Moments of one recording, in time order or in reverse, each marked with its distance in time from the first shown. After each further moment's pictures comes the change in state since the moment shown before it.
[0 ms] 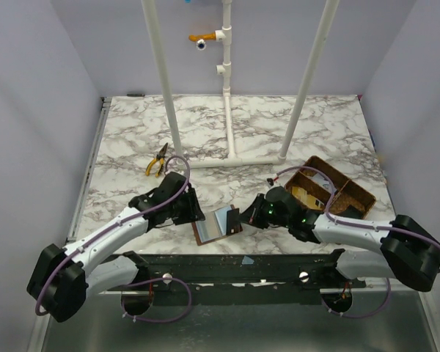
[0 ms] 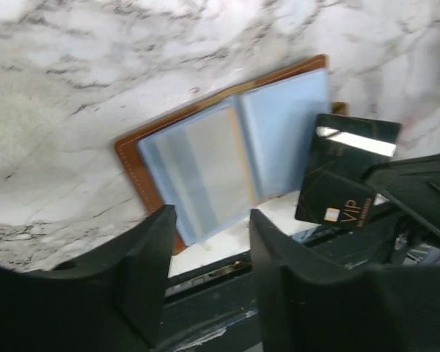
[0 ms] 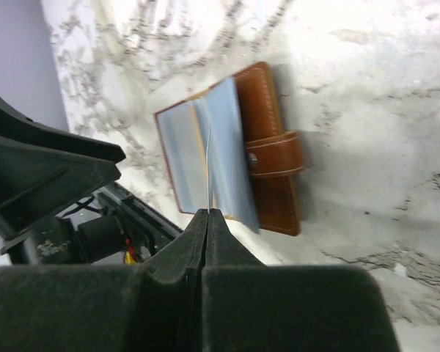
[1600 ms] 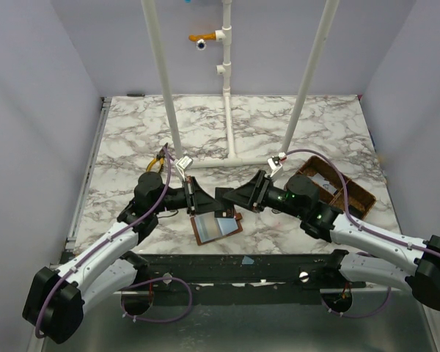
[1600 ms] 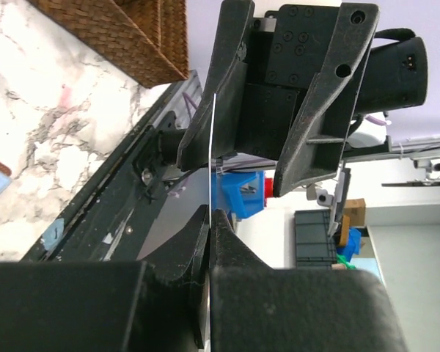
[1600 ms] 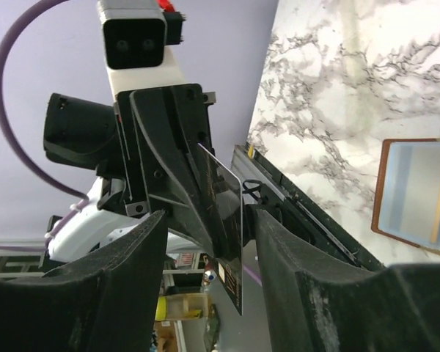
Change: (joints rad) left arm 0.110 -0.195 -0.140 0.789 0.697 -0.384; right arm -0.006 -0.228 0.140 0.100 -0.166 0.082
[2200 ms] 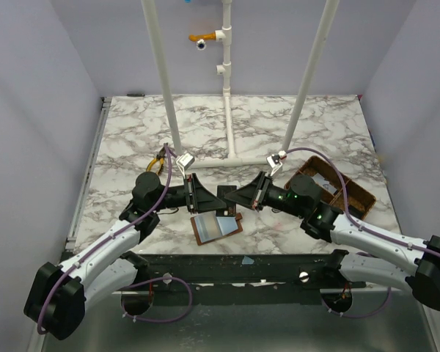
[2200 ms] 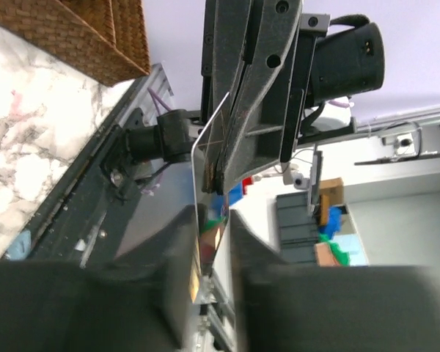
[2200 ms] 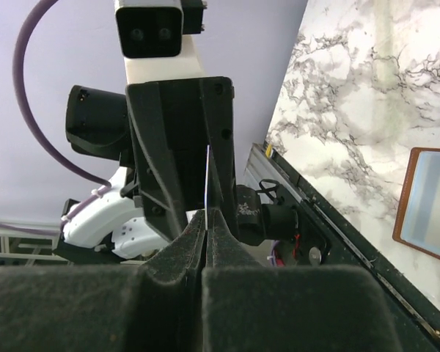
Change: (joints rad) left arm 0.001 0.039 -0.009 0.196 0.072 -0.107; right arm 0.000 0.002 0.000 0.085 -0.040 0.003
